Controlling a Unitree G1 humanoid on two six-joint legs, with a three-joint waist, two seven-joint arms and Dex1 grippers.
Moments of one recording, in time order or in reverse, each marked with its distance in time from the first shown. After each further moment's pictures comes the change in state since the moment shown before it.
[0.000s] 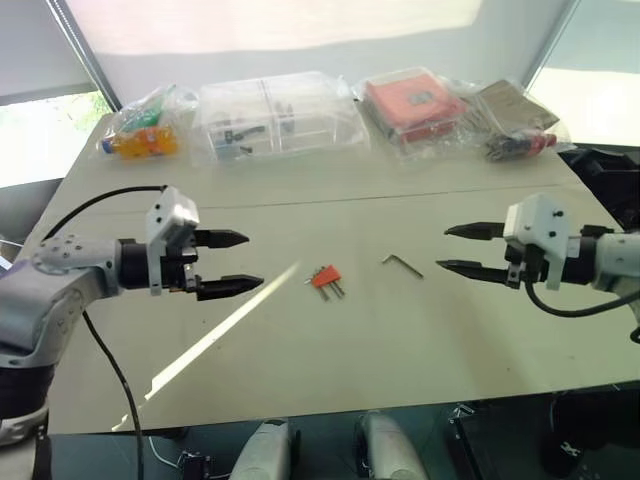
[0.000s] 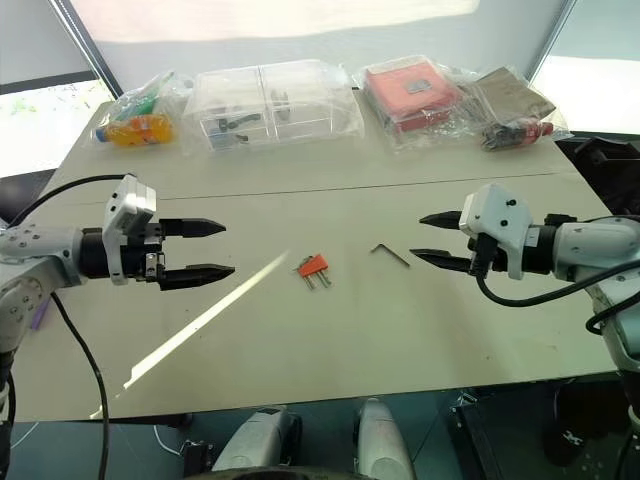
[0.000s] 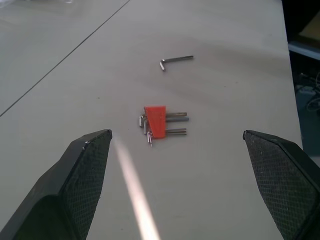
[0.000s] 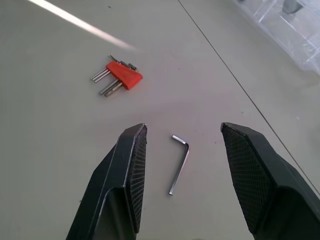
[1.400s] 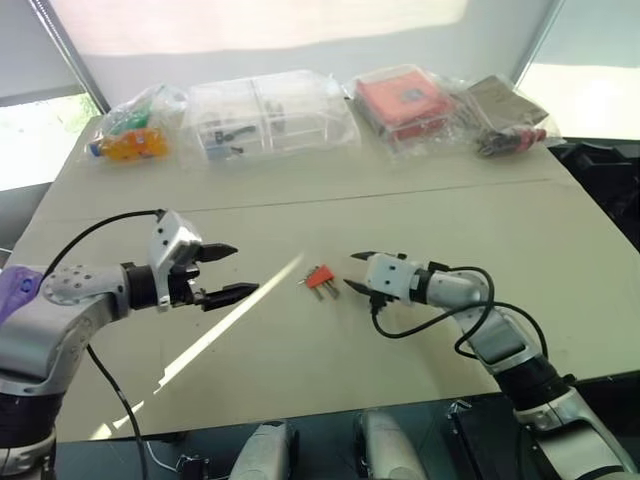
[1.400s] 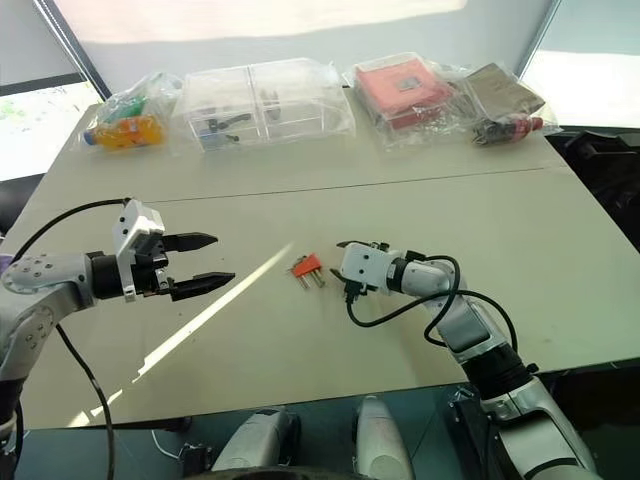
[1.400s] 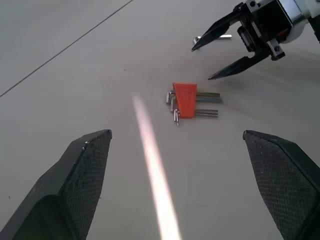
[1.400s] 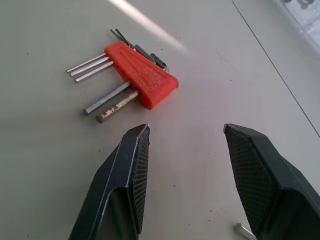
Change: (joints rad) left arm 0.150 -0.059 0.025 -0.038 0.078 -0.049 0.148; right arm -0.148 0.506 0.521 0.354 -0.601 -0.402 -0.329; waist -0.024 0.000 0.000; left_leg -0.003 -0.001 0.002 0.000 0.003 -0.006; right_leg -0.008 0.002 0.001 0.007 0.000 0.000
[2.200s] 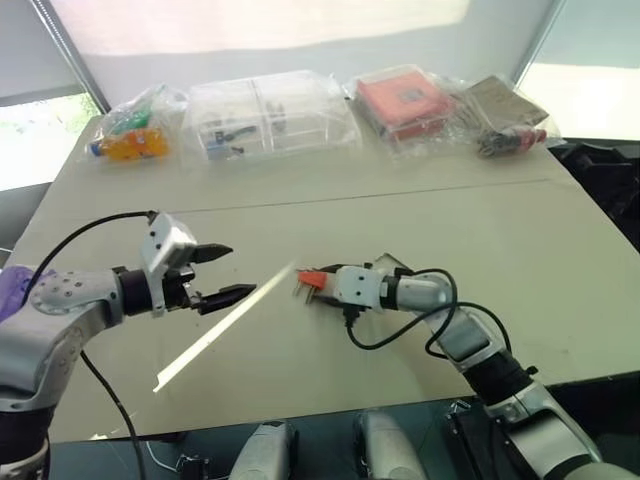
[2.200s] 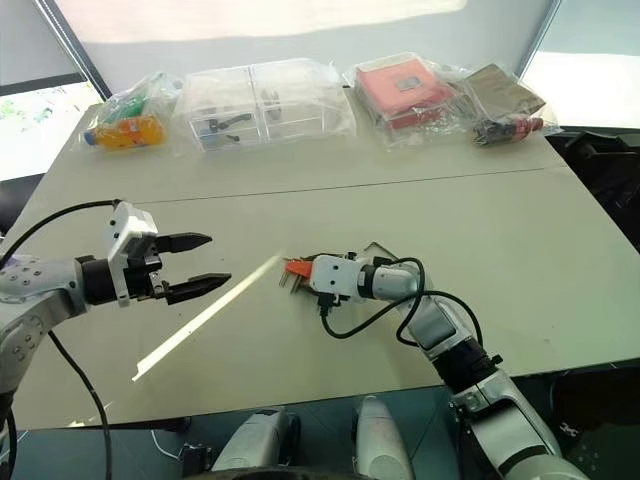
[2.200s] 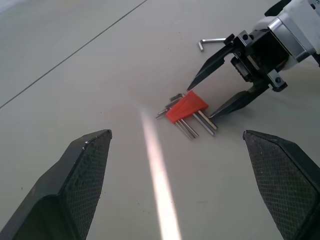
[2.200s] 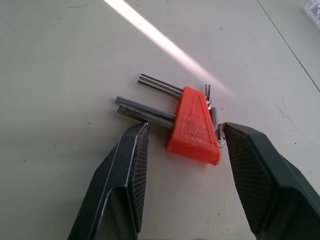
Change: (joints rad) left arm 0.061 0.002 0.052 -0.083 -0.021 0.026 0.047; right arm -0.070 0.121 0.072 0.108 -0.023 -0.053 0.074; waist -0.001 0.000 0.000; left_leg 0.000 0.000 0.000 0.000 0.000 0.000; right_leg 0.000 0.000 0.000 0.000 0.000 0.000
